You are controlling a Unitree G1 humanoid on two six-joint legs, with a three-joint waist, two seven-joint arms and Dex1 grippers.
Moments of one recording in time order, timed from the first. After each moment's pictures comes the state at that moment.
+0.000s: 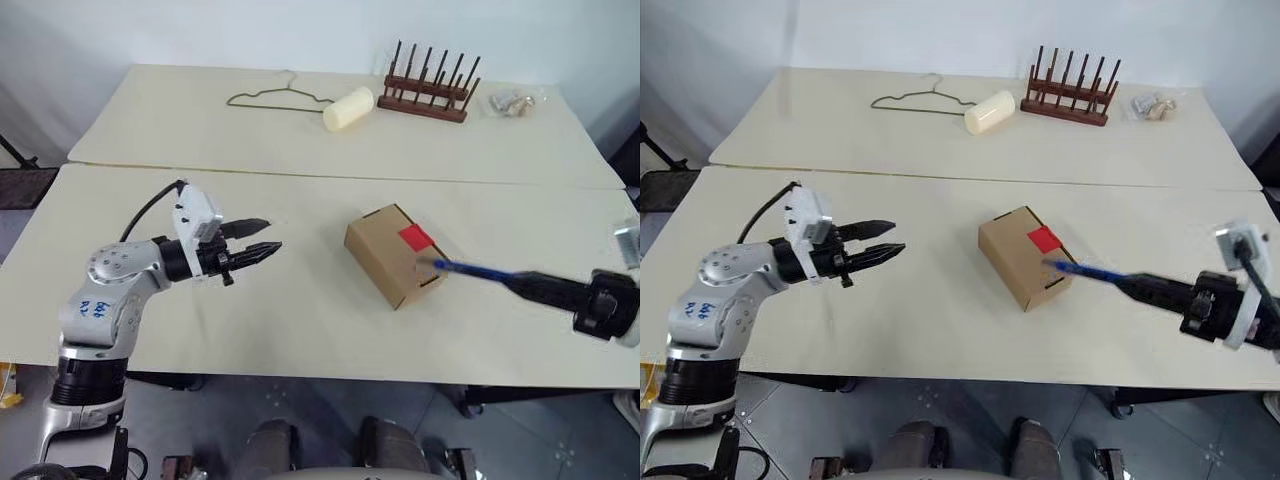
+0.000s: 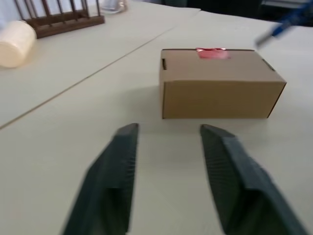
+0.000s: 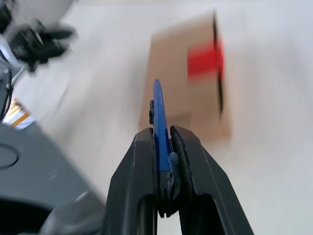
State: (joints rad) left arm -0.53 0.56 0.05 -0.12 -0.43 0.48 -0.90; right arm -0.05 -1.13 -0.63 -0.29 1.38 1.04 0.68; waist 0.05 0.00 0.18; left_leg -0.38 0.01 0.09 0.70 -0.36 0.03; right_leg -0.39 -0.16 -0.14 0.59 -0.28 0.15
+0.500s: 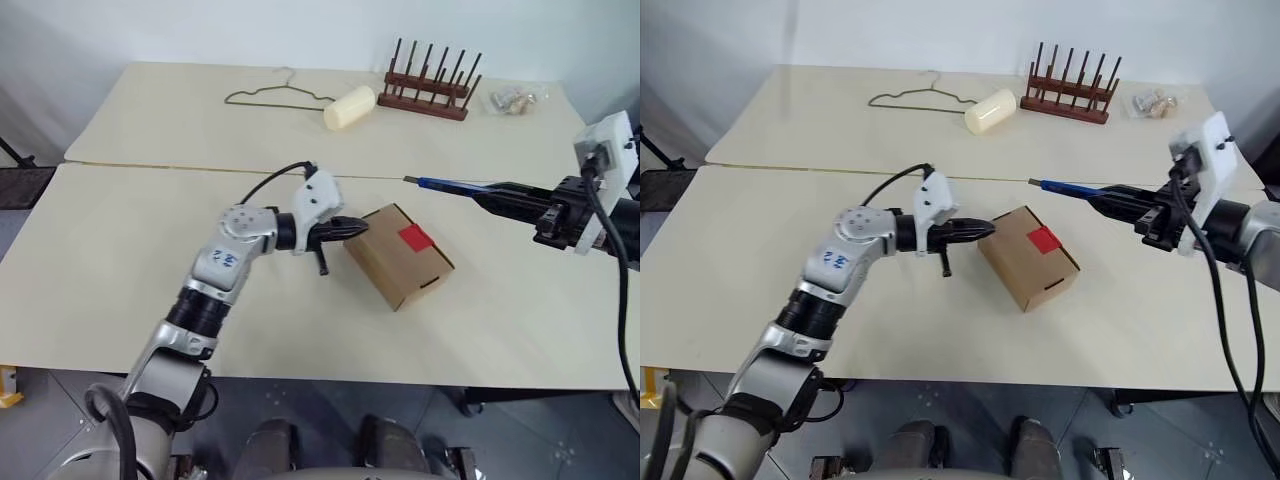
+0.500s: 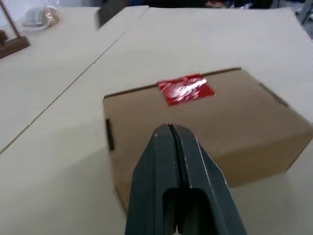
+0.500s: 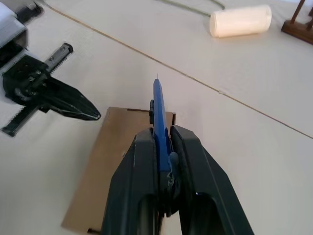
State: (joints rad) left arm -0.87 0.25 -0.26 0.27 -0.18 0.33 -0.86; right arm -0.50 -1.09 -0.28 -0.29 1.07 1.01 0.53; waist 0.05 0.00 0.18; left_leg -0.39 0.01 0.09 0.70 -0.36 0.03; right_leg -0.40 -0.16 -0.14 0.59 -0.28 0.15
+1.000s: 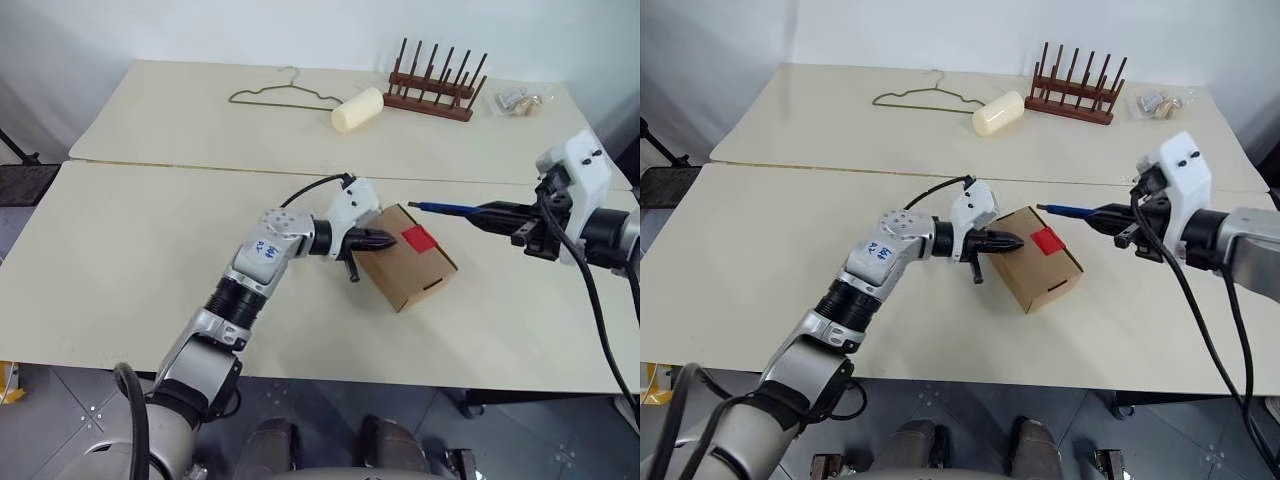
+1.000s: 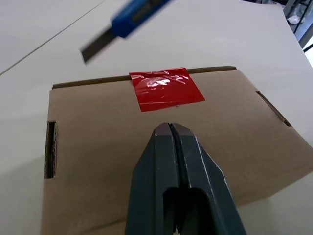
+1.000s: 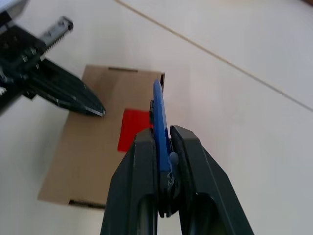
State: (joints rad) left arm -0.95 0.15 -0.29 0.37 -0.13 0.49 -0.84; right arm -0.51 -1.09 -0.27 -0.38 1.00 1.17 0.46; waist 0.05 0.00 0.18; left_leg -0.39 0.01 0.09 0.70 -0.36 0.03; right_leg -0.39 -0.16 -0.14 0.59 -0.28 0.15
